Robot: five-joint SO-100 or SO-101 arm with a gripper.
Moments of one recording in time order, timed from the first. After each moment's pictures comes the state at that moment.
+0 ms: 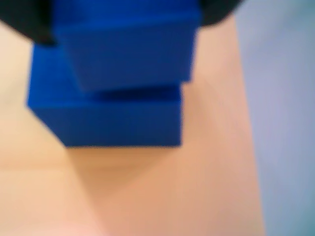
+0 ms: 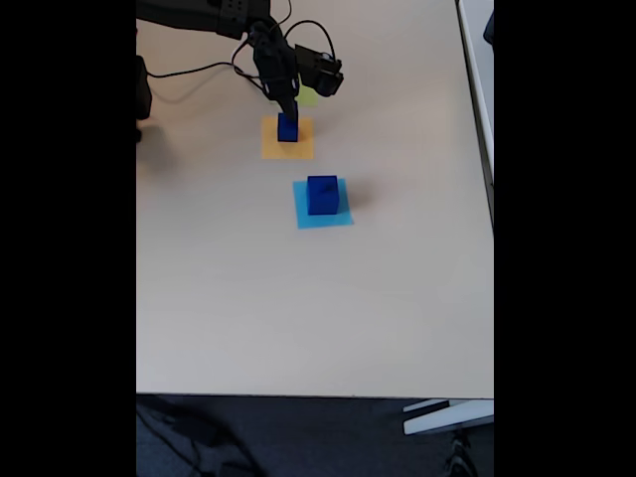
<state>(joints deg) 2.5 86.6 99.3 58.6 85.4</state>
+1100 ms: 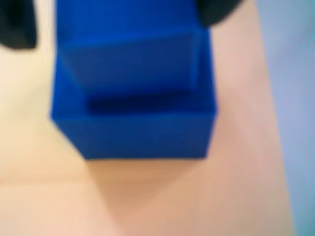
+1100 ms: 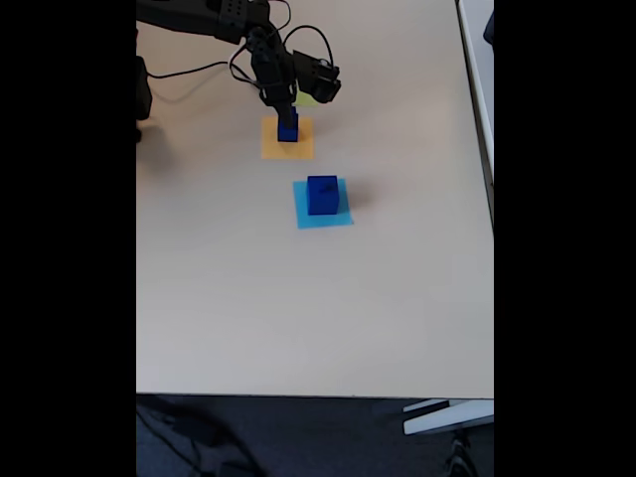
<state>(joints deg) 3.6 86.7 100.2 58.6 84.7</state>
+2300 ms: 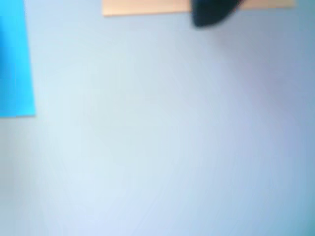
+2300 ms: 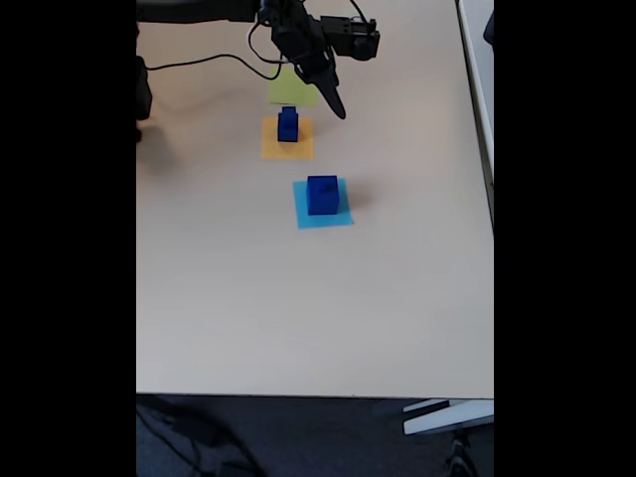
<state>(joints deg) 6.0 81.3 74.6 58.6 75.3</state>
